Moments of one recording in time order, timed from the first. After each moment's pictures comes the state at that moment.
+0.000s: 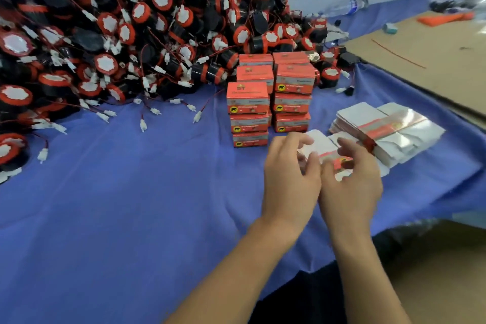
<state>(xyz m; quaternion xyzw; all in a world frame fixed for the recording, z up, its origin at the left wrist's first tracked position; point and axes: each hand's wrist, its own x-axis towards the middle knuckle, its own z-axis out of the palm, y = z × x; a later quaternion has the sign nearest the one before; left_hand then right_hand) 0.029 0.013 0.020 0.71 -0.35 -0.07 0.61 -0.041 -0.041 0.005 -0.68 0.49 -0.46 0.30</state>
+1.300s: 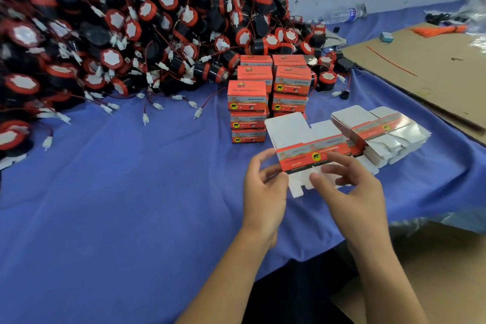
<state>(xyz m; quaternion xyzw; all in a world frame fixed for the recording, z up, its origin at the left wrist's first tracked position) 0.011 0.045 0.006 0.57 -0.14 -0.32 0.74 -0.097 -0.034 0.018 -0.71 0.44 -0.36 0.42</state>
